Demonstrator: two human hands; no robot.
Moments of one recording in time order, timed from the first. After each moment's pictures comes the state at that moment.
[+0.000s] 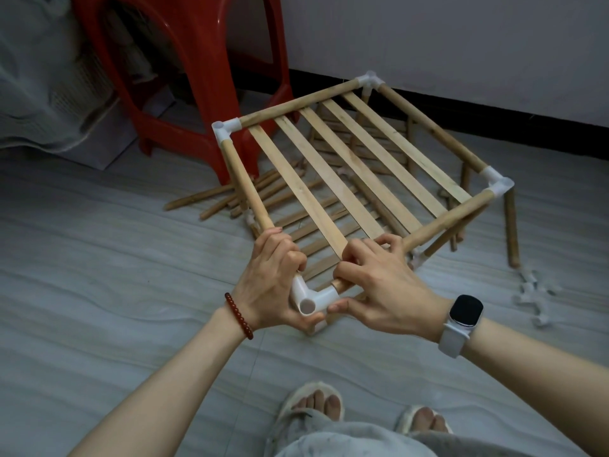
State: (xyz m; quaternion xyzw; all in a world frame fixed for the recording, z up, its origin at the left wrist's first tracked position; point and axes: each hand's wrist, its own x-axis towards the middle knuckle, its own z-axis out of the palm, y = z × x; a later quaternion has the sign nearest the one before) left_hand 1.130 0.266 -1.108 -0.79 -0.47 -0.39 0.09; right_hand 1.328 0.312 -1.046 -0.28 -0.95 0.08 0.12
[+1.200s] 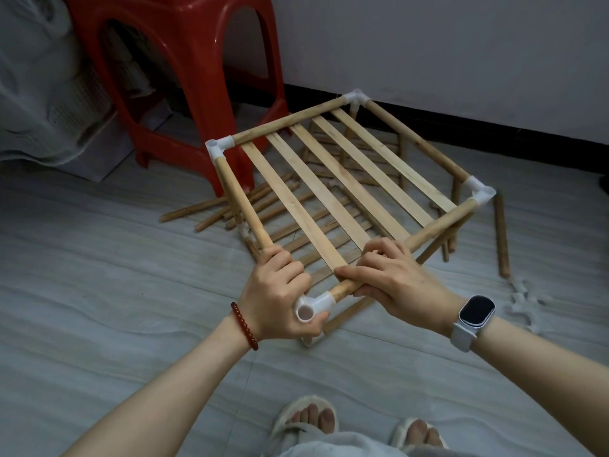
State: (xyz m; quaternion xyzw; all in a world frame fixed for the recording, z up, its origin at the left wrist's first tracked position) left_hand 1.145 0.271 -1.096 -0.79 -0.47 -0.37 0.14; right_hand 1.362 0.345 -1.054 -0.21 -0.97 0.05 0.14
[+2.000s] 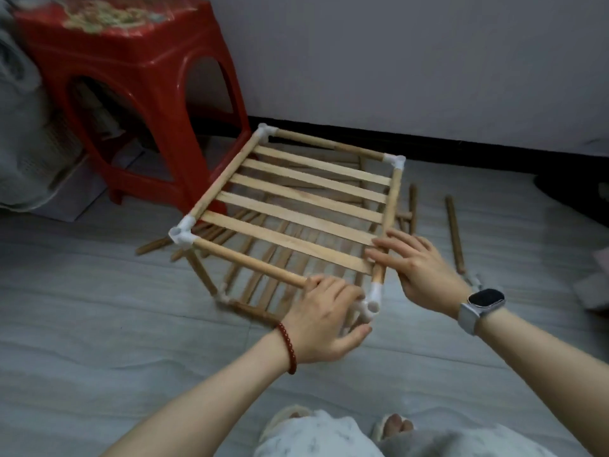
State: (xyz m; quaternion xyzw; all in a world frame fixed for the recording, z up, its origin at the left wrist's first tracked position) left_hand 1.239 0.273 -1.063 -0.84 -0.46 -0.27 -0.07; right_hand 1.442 0.364 -1.033 -0.41 -0.91 0.06 0.06
